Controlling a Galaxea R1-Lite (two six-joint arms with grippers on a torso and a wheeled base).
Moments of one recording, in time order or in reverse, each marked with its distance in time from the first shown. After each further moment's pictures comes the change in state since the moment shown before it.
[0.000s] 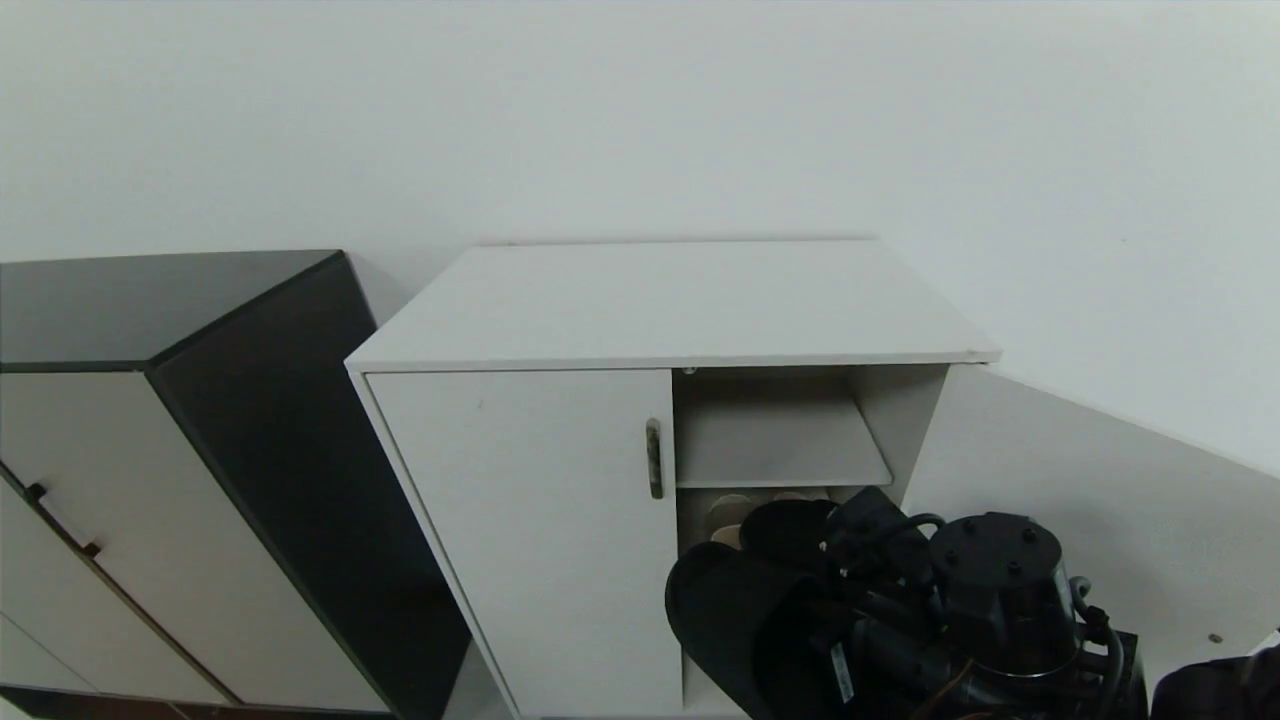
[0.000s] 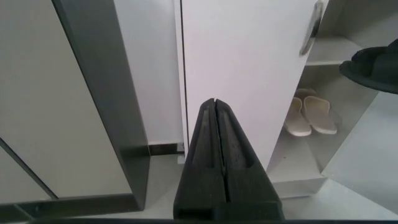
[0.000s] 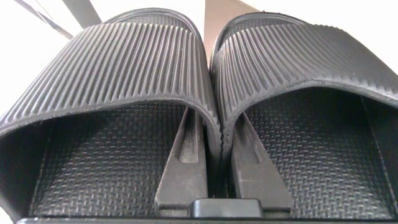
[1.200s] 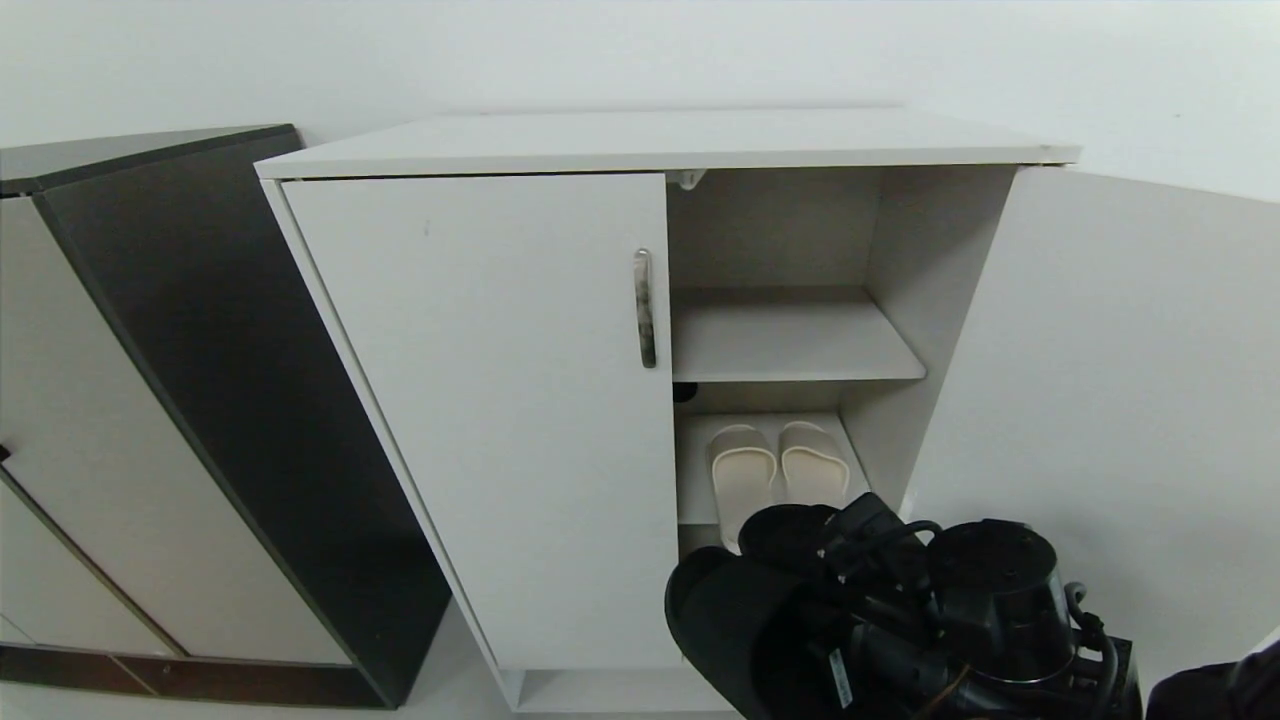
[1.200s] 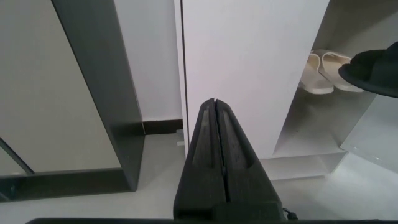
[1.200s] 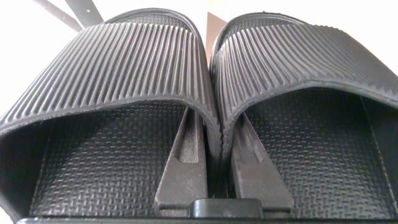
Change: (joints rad) left arm 0.000 0.000 0.000 0.000 0.000 -0.001; right arm 0.000 0.019 0.014 -0.030 0.006 -0.001
